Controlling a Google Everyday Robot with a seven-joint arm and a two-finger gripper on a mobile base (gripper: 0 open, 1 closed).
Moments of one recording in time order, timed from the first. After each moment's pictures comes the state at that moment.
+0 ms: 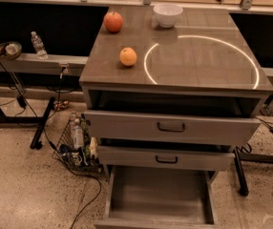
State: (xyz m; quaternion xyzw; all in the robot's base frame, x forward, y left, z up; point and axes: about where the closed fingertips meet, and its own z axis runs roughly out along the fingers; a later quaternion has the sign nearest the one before) arm 0.476 -0.369 0.970 -0.30 0.79 0.19 0.51
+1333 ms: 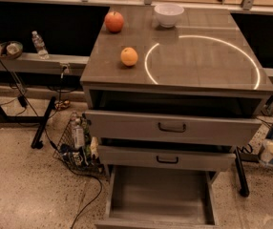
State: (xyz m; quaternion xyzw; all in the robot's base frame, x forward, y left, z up) arm 0.440 -0.363 0.805 -0.34 0.79 0.21 0.47
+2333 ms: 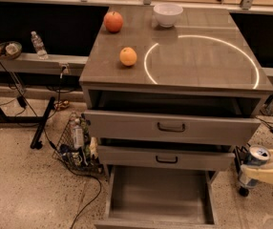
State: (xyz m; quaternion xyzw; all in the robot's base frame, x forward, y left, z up) arm 0.428 -0.342 0.705 -0.36 0.78 0.24 0.45
